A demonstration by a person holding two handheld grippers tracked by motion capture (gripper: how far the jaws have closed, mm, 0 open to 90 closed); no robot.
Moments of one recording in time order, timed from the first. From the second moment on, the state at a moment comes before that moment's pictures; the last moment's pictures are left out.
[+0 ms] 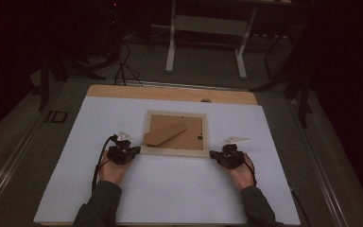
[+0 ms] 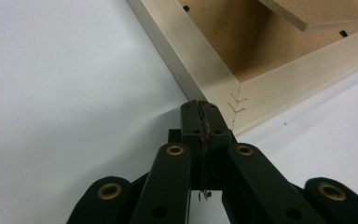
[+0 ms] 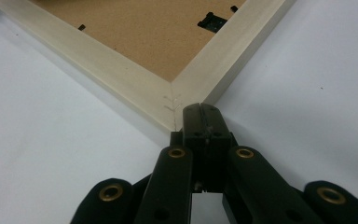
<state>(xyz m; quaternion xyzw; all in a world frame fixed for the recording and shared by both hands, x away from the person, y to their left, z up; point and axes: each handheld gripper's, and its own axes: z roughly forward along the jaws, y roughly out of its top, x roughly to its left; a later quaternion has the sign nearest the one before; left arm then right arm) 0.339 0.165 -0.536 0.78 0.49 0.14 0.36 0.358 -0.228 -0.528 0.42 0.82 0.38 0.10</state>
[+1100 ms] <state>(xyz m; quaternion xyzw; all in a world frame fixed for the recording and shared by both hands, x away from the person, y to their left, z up) 0.323 0.171 -0.524 0.77 0.48 0.18 0.37 0.345 -0.238 -0.519 0.42 0.80 0.39 0.17</state>
